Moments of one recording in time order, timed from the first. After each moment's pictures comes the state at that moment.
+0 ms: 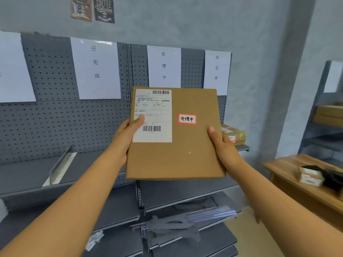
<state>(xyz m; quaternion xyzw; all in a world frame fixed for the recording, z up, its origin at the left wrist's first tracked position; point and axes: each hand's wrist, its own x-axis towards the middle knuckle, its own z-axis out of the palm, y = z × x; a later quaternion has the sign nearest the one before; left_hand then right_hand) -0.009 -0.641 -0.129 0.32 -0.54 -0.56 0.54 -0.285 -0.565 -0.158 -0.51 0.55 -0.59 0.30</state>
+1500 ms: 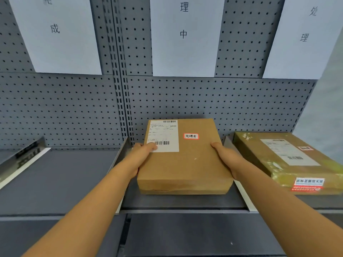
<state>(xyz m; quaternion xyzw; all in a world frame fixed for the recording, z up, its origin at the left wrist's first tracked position) -0.121 -0.983 -0.244 0.62 -0.40 -0.51 0.45 -0.390 -0.994 -0.231 -0.45 0.64 -0.35 0.51</state>
